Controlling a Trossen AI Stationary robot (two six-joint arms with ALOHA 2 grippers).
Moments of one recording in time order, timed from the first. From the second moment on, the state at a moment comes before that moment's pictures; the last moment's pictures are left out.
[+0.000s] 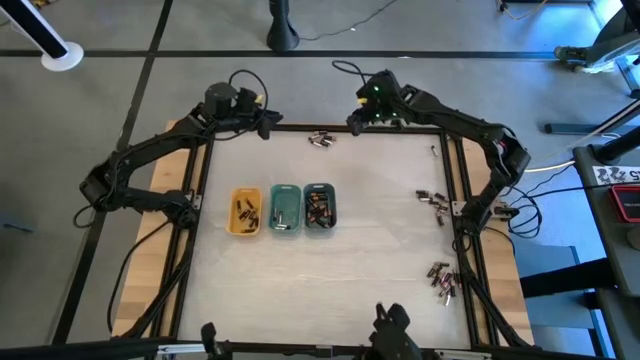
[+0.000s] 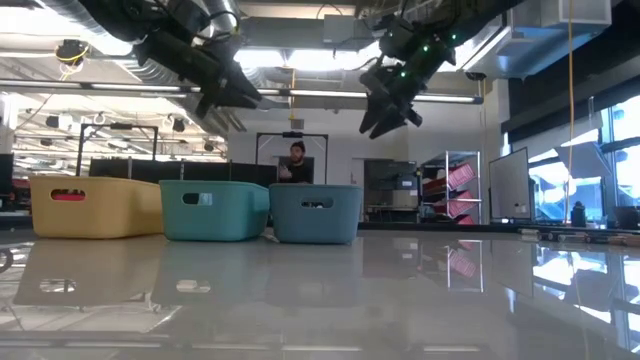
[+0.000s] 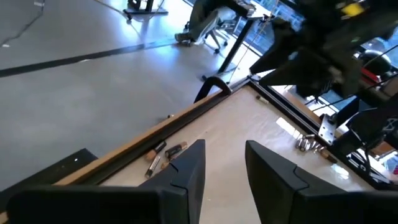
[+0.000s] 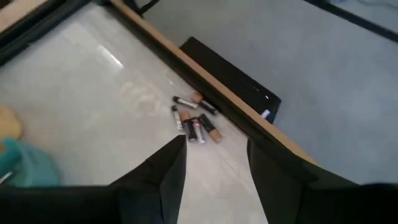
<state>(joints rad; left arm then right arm) 0.84 1.21 0.88 -0.04 0.32 -0.29 -0.69 1.71 1.48 -0.52 -0.11 0.15</state>
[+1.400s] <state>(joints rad) 0.84 1.21 0.88 -0.07 0.34 -0.31 -0.71 2.34 1.94 -0.80 -0.25 -0.08</state>
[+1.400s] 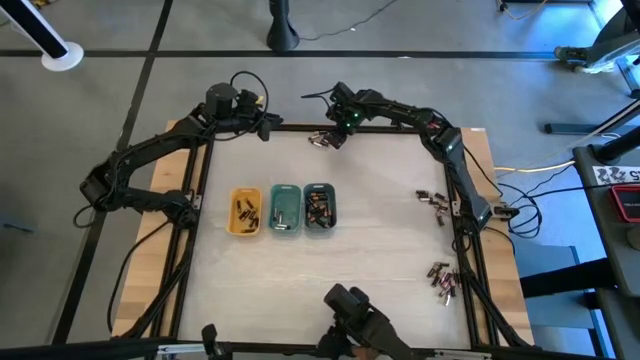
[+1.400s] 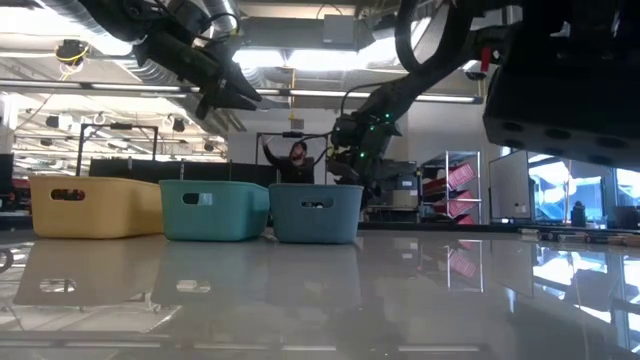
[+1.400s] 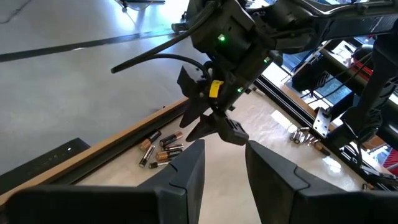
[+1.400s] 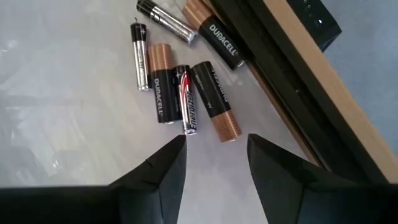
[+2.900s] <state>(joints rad) 0.75 2.03 1.59 -0.35 0.39 0.11 -0.74 1.92 2.28 -1.57 -0.14 -0.07</state>
